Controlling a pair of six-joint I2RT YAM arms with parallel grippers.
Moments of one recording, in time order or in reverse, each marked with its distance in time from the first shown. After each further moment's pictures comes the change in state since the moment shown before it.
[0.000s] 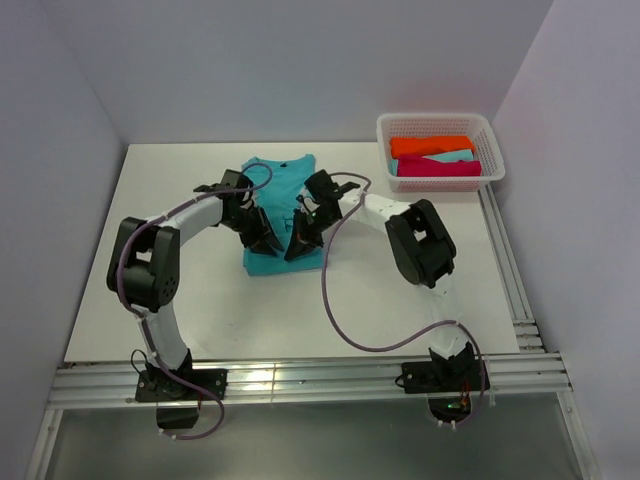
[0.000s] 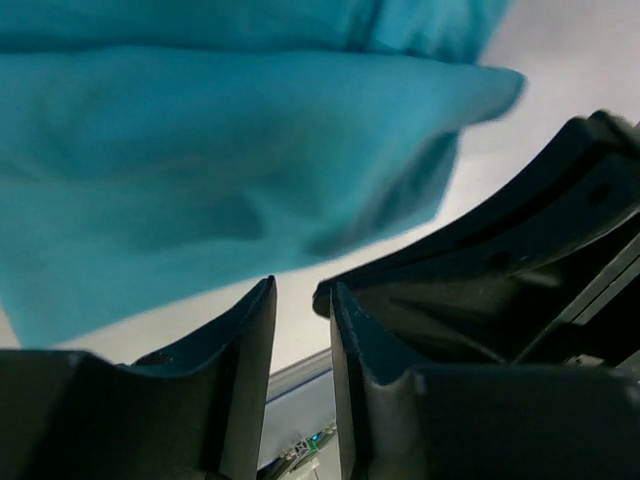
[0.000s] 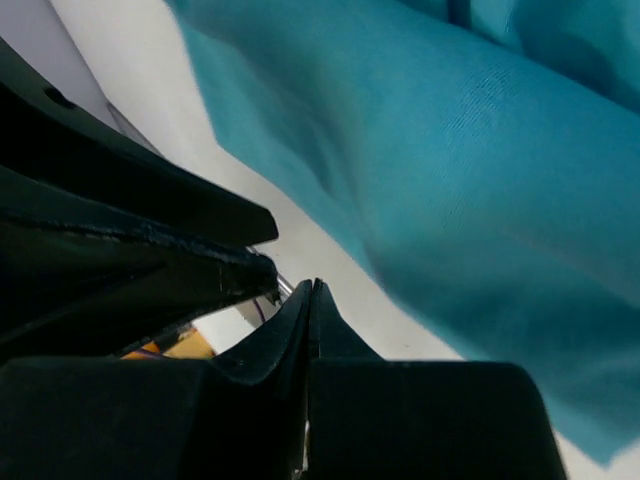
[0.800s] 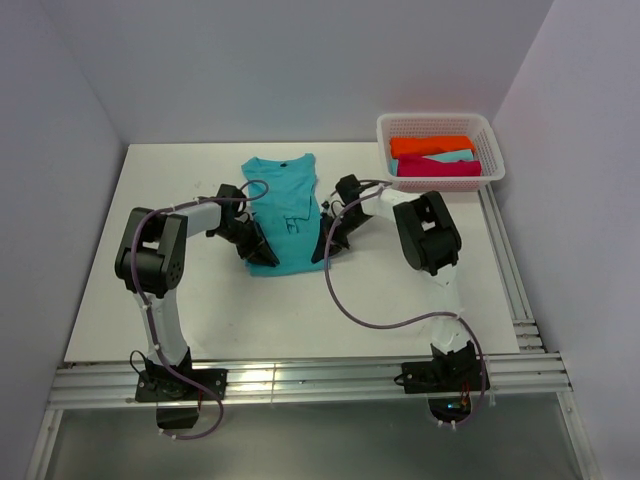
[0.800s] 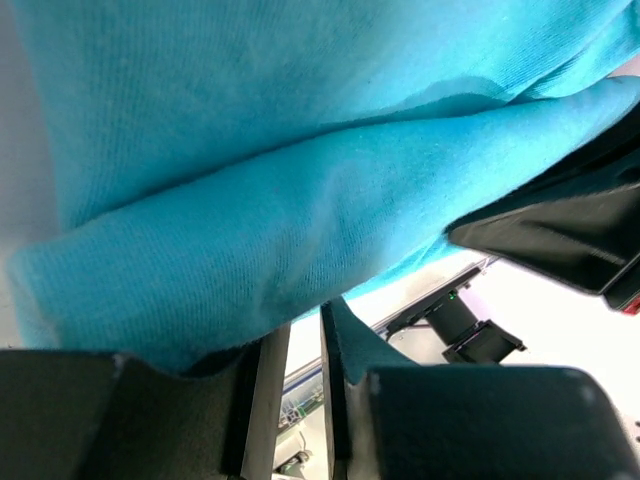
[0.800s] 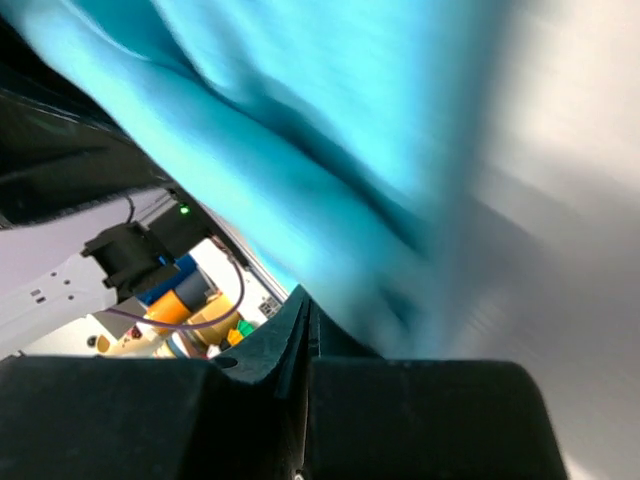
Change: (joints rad) left arm 0.071 0.146 -0.087 0.093 0.107 0.058; right arm -0.144 0.118 -0.036 -0.094 -0.127 -0.196
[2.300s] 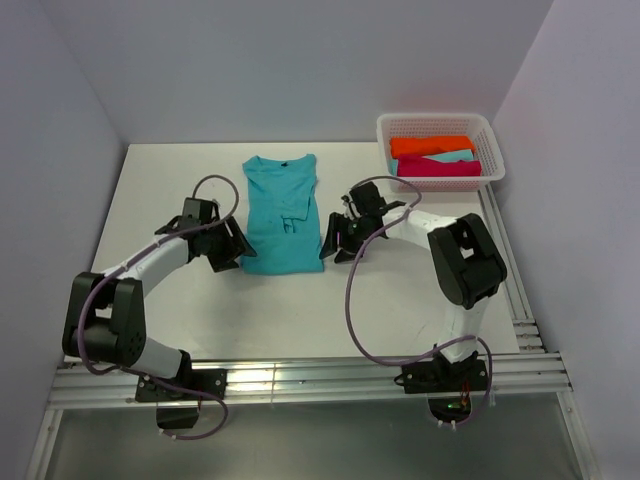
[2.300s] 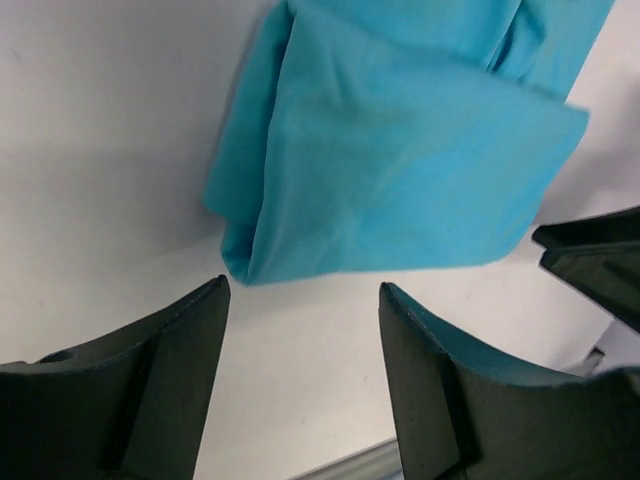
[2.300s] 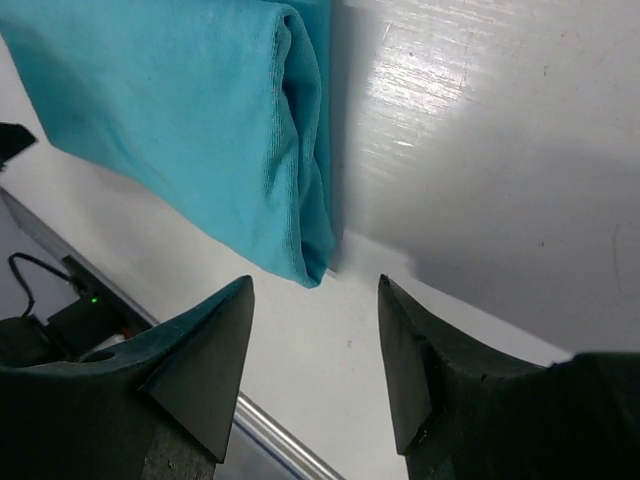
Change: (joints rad) left arm 0.052 -0.520 -0.377 0.192 -0.309 0.010; right arm 0.006 -0.433 -0.455 0.344 0.354 0.085
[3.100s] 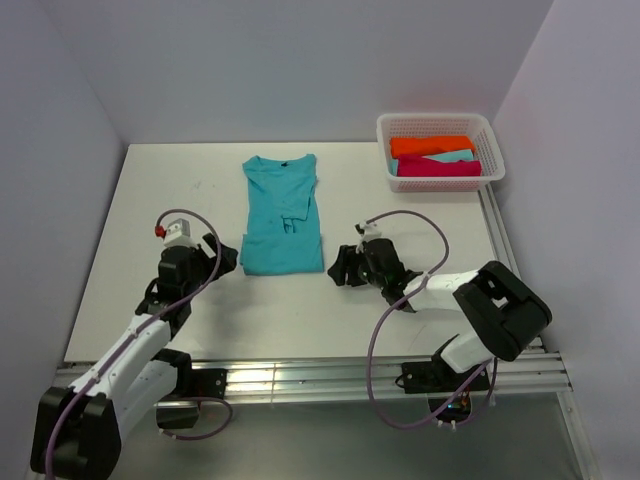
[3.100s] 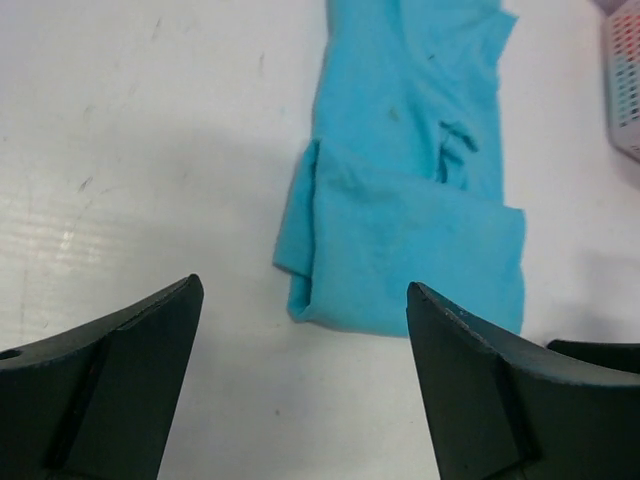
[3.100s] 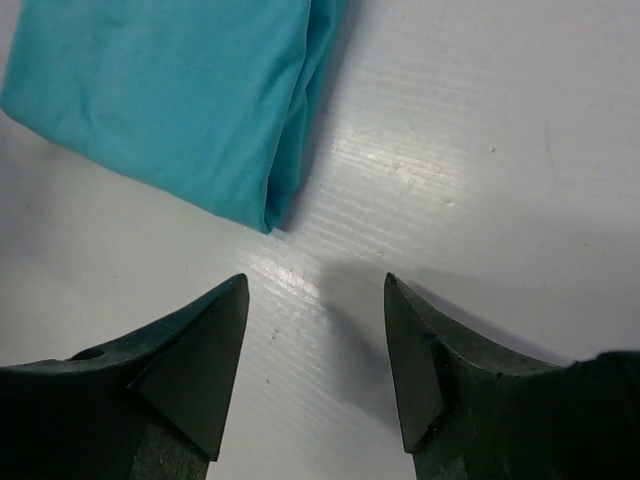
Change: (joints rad) left arm -0.027 -0.605 -0.510 0.469 -0.346 0.054; right arm 0.189 -0.380 -0.682 0.827 0.452 -0.063
